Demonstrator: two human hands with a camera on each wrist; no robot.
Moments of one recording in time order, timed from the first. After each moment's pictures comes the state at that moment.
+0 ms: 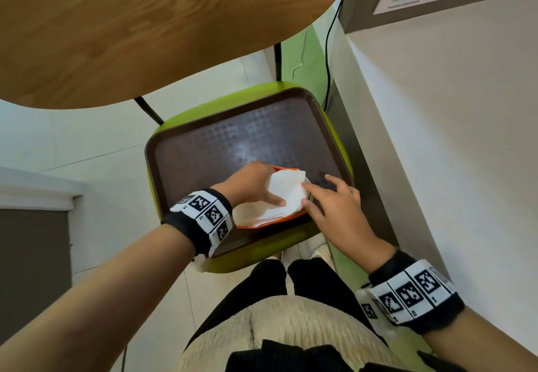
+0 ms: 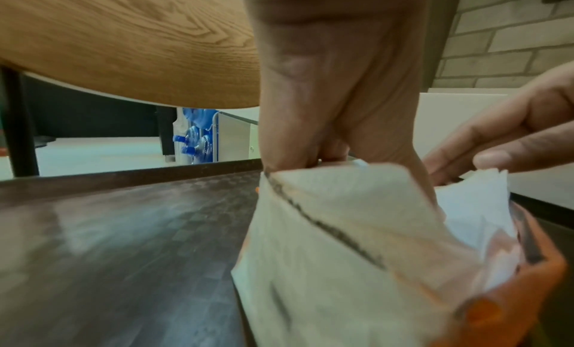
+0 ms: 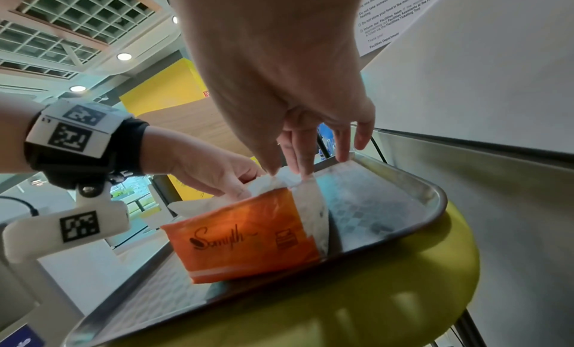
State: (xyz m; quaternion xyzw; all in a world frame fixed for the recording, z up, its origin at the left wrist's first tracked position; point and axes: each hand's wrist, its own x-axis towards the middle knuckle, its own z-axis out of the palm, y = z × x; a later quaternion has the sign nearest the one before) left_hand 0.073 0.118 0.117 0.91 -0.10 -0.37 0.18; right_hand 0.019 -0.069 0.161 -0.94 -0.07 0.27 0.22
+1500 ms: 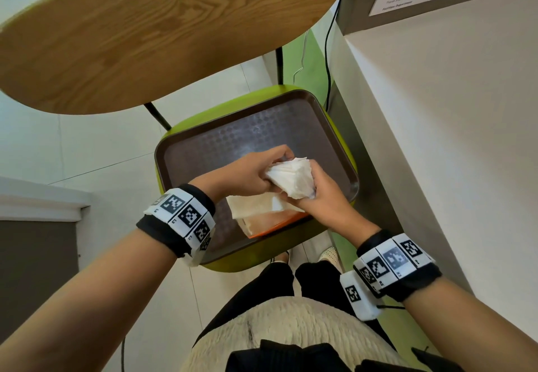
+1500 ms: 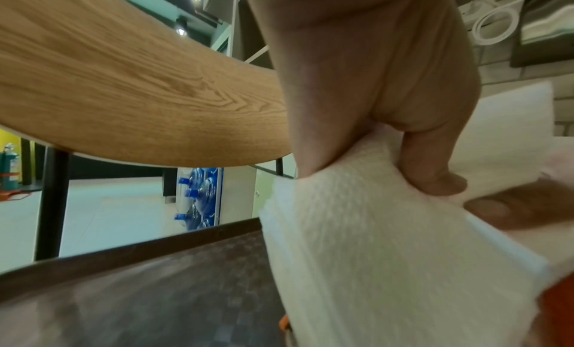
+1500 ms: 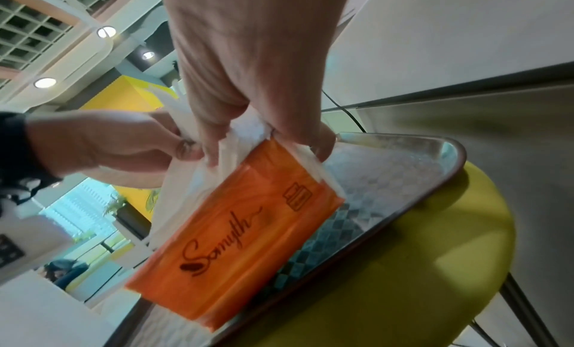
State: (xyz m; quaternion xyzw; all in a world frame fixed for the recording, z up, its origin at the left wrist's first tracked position) left_hand 0.069 0.145 0.160 0.86 -0.19 -0.32 0.36; right_hand 0.027 -0.046 0.131 -0.80 -0.01 0.25 0.55
